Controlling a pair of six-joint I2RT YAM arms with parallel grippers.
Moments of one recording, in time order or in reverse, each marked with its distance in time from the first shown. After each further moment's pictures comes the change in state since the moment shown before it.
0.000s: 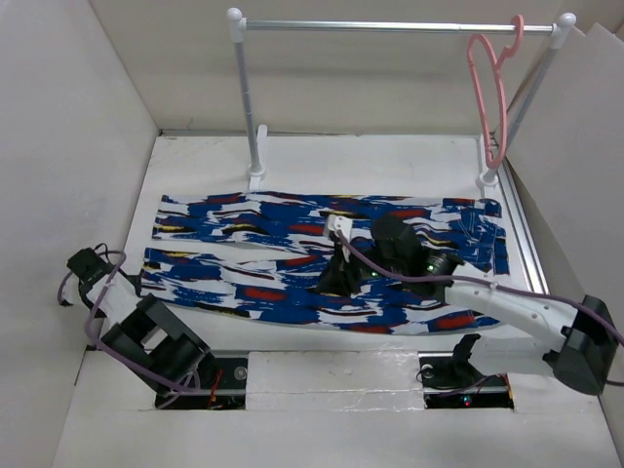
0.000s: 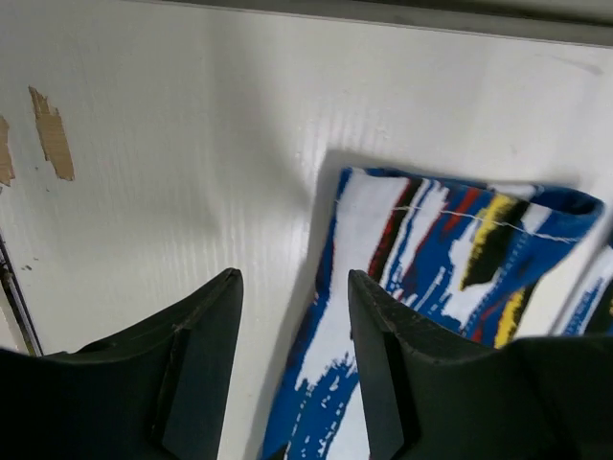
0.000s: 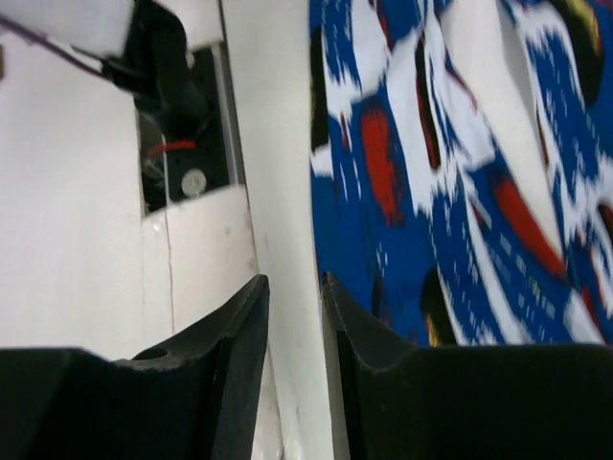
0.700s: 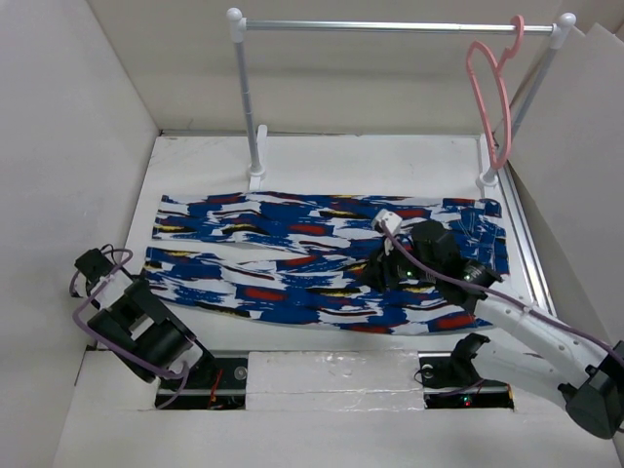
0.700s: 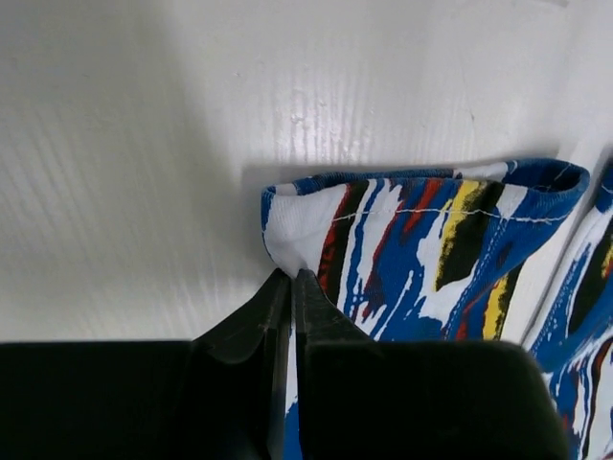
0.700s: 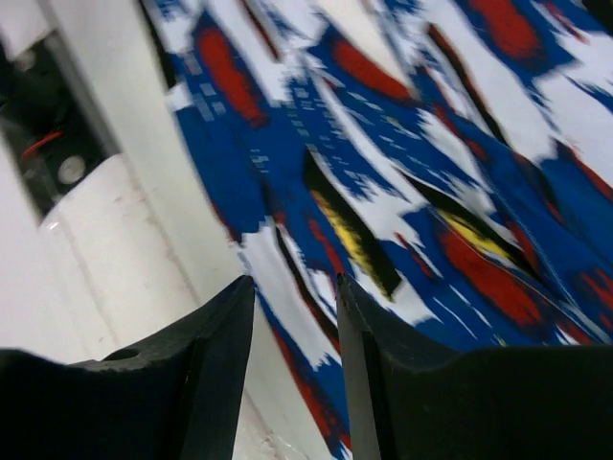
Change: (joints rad) left arm 0.000 0.132 -0.058 0.198 0.118 0.046; right arm -0.214 -0.271 -0.204 -0.194 0.122 0.041
